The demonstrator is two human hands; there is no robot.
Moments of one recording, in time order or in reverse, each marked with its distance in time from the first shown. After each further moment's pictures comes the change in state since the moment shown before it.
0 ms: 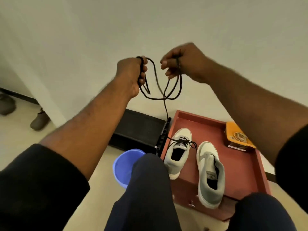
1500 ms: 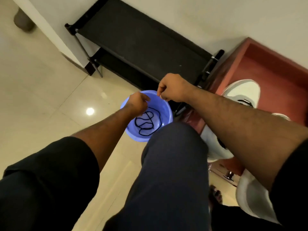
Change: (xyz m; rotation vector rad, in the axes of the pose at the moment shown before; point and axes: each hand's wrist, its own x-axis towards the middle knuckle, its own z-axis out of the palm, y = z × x) left_hand 0.113 -0.402 -0.151 0.898 -0.179 -0.508; right_hand 0.030 0.306 0.251 -0.481 -0.652 0.339
